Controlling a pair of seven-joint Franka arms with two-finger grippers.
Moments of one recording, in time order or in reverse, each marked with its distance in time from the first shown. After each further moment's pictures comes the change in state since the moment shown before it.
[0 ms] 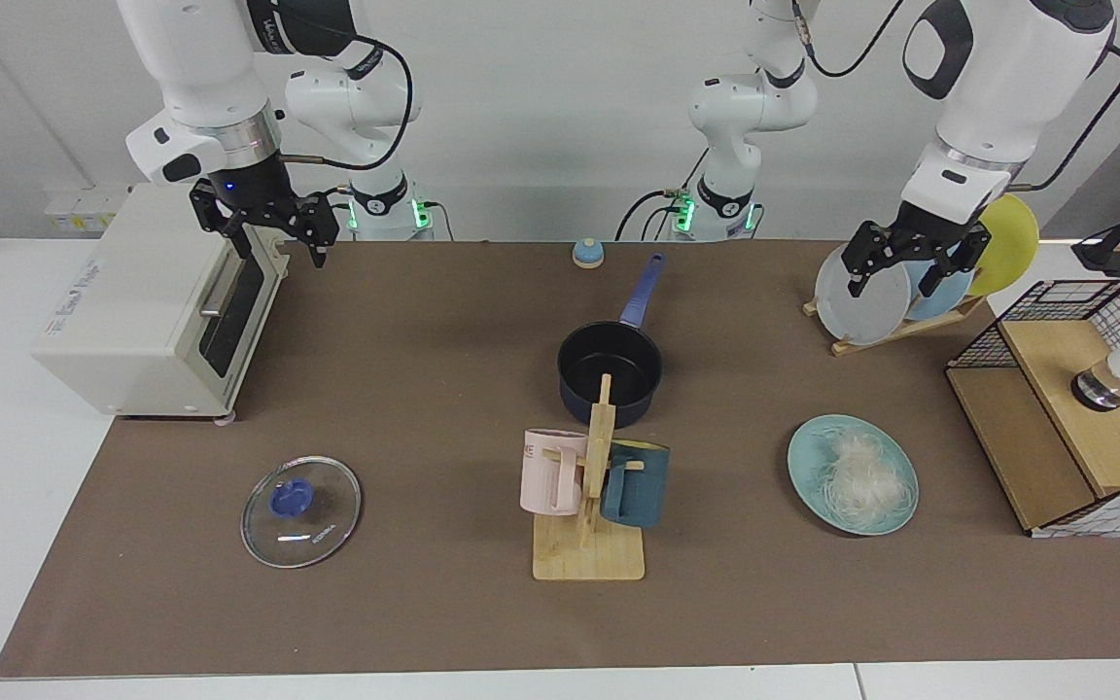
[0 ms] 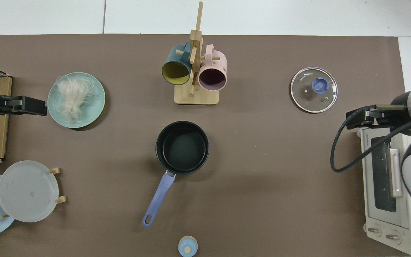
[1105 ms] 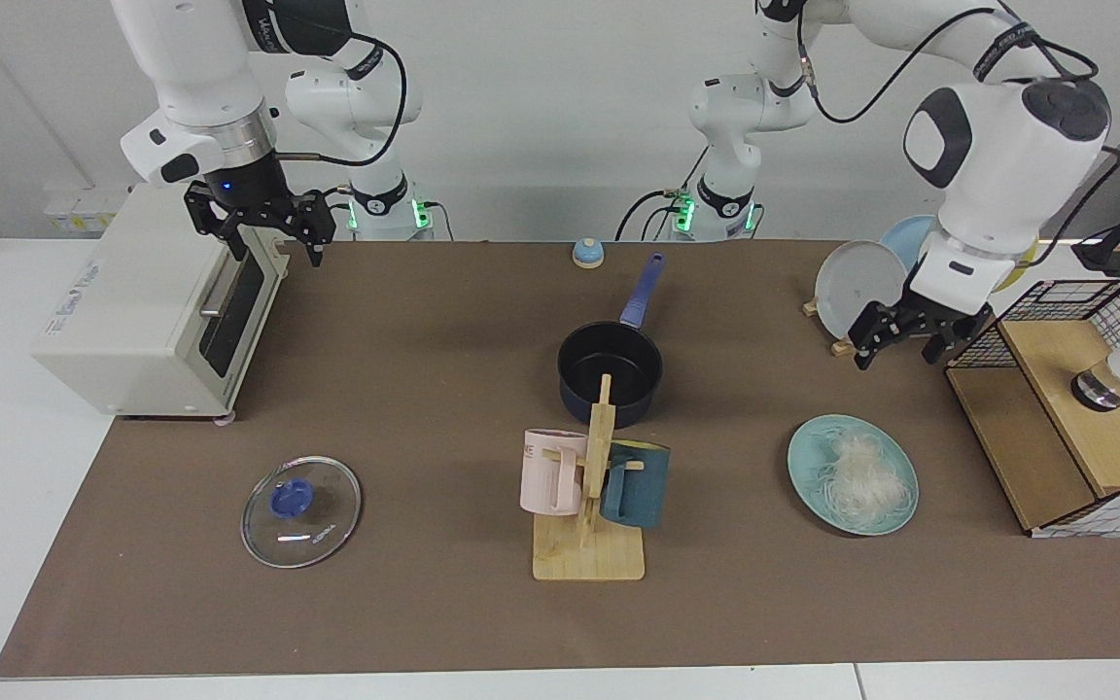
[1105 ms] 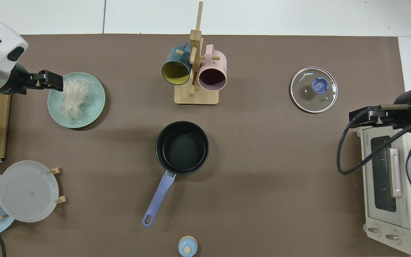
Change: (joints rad) left arm 0.008 0.215 0.002 0.093 0.024 0.145 -0.064; right arm -0.004 0.008 -0.005 0.015 0.000 0.003 -0.065
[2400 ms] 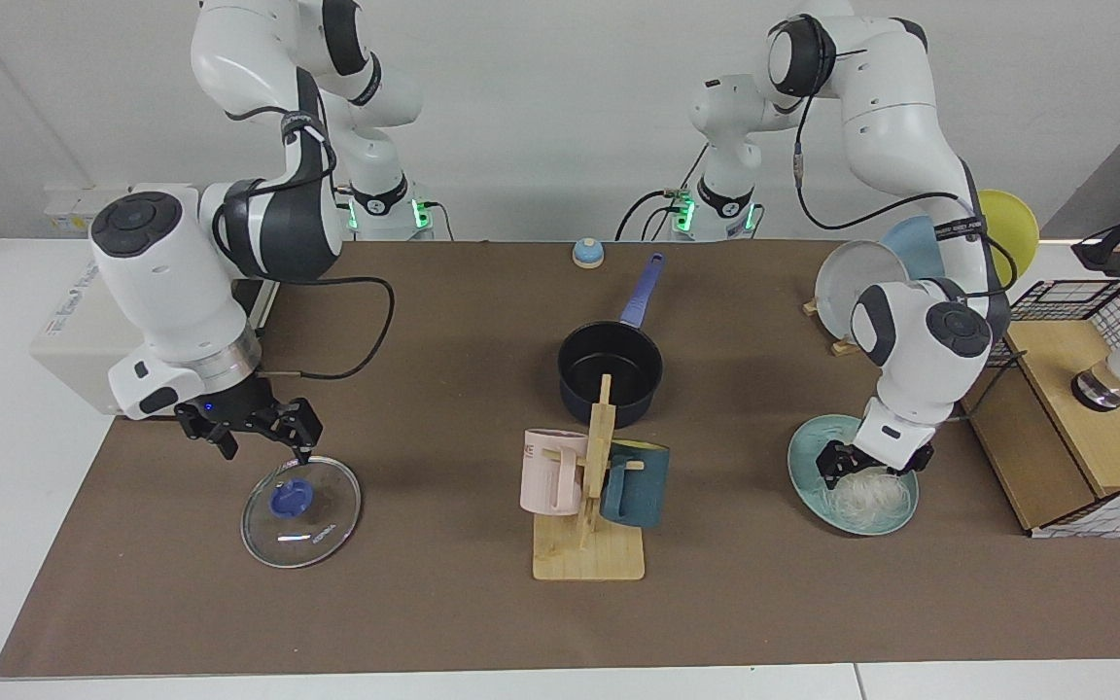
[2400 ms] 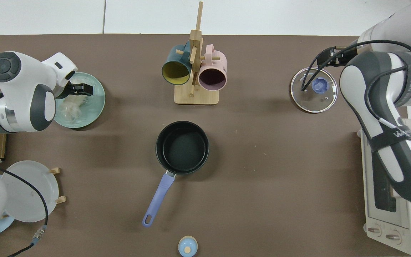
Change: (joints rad) left arm 0.032 0.309 0.003 -0.130 0.070 0.477 0.050; right arm -0.030 0.504 -0.032 0.272 0.042 0.387 -0.012
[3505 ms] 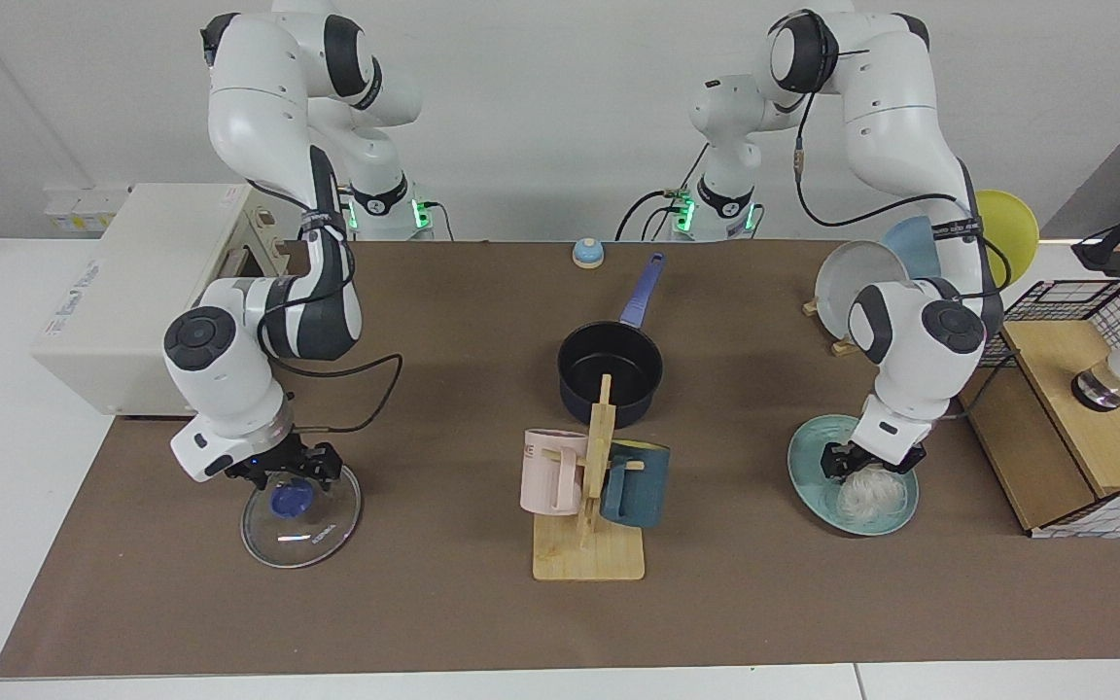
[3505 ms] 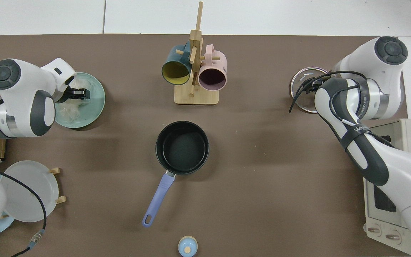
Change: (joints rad) left arm 0.014 -0.026 -0.003 -0.046 0.001 0.020 0.020; right arm 0.016 0.086 -0.048 -0.209 0.000 0.195 -0.098
